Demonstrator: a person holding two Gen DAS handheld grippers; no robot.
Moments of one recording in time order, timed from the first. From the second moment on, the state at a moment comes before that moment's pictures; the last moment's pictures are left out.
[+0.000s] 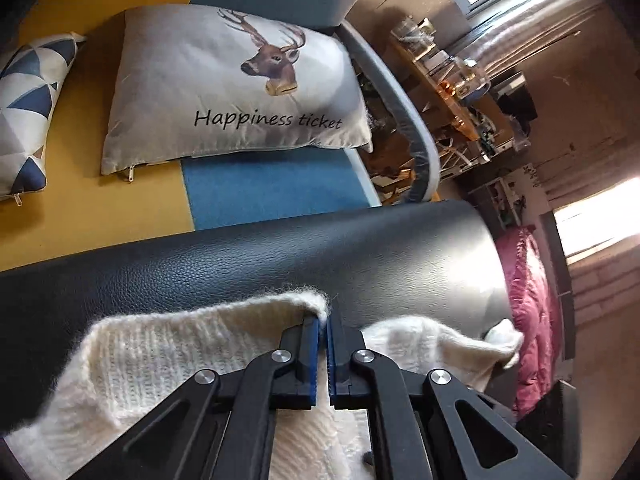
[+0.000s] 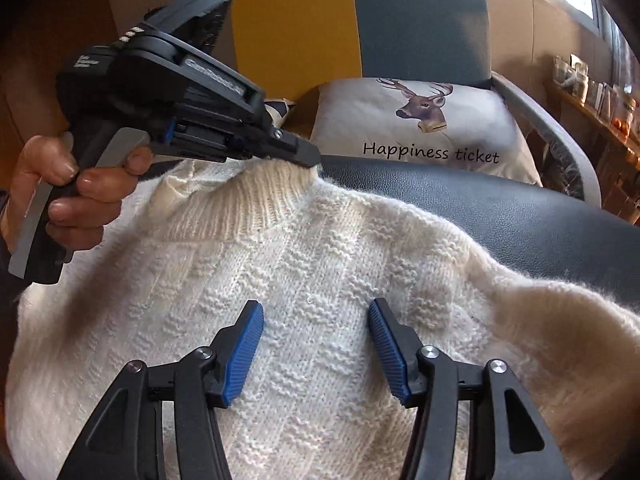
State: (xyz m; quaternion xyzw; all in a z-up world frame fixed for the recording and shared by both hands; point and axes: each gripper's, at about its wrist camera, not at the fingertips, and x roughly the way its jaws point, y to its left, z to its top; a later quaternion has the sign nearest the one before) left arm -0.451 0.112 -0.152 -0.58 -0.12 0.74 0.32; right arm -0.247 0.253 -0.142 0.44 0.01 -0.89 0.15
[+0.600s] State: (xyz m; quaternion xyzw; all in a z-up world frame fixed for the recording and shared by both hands) left arm -0.363 -0.031 -0.103 -0.51 -0.13 0.83 0.19; right arm -0.250 0.236 -0.143 0.44 0.05 -0.88 0.13
